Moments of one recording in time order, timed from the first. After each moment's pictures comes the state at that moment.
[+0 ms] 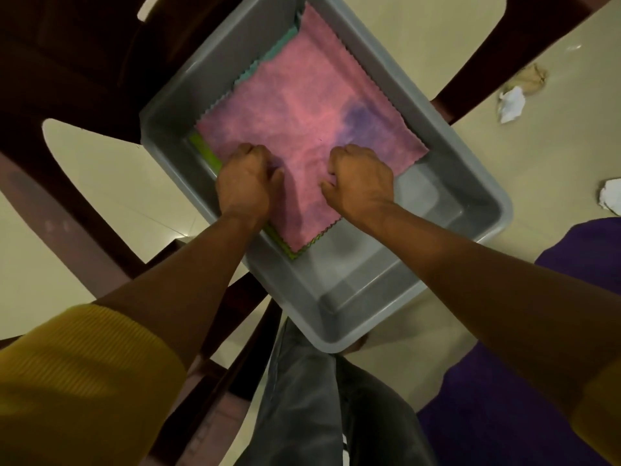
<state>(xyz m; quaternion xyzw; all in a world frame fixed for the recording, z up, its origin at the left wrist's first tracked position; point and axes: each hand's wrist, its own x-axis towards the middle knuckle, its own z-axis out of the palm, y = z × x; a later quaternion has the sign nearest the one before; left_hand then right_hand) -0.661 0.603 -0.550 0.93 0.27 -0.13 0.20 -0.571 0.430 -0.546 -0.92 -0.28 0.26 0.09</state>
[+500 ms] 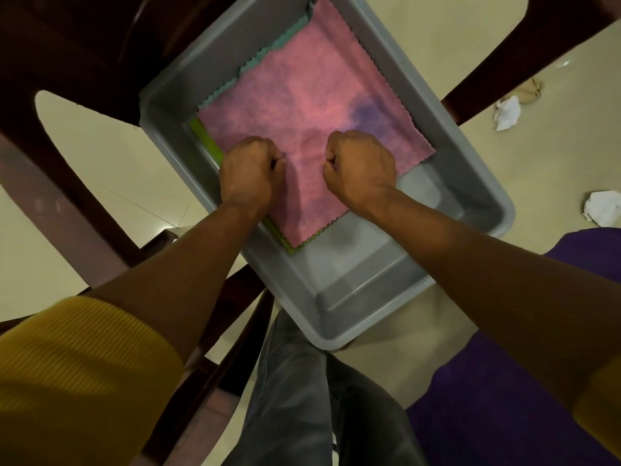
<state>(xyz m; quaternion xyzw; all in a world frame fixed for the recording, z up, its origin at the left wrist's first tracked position) -0.659 0.606 -0.550 0.93 0.27 -0.12 0.23 -0.561 0.444 -0.549 -0.92 -0.30 0.24 0.09</state>
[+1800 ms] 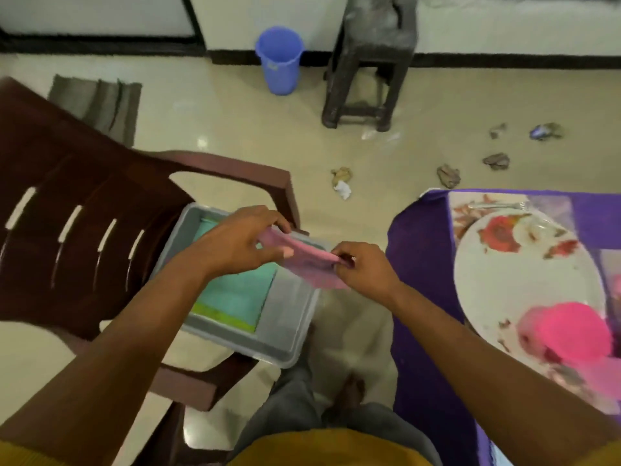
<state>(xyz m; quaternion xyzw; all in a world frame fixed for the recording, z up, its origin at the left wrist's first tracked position) -0.568 0.497 -0.176 0.90 -0.23 -0.24 0.28 -0.631 0.224 -0.247 -0.91 -0.03 0.21 0.36</state>
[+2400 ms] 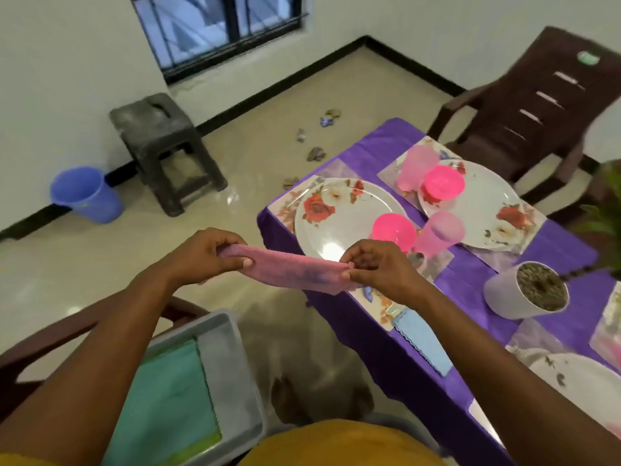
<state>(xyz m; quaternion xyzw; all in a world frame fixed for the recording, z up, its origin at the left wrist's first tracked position) -0.529 0.287 -0.118 0.79 -0.45 -0.34 0.24 -0.821 0.070 -0.115 -0.80 0.28 -0.06 0.53</state>
